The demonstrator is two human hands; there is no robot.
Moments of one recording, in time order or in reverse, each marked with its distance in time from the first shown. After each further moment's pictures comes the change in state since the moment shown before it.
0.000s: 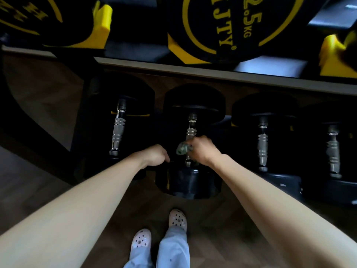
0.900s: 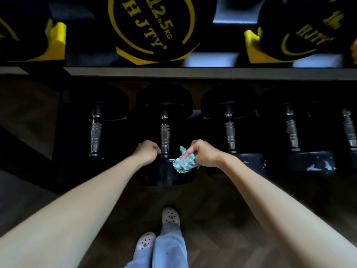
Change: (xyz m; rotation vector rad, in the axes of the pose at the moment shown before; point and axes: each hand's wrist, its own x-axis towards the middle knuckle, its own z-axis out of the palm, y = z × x) left_hand -0.021 0.045 0.038 -0.084 0.268 -0.003; right_hand -0.095 0.047 -0.022 0.410 -0.058 0.015
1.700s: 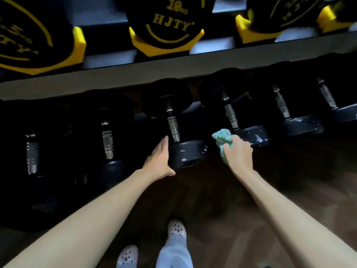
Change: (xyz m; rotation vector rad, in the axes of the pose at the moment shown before) left_hand -0.065 0.120 0.141 0.389 -0.152 0.418; right_hand -0.139 0.172 -0.044 0.050 0.877 0.544
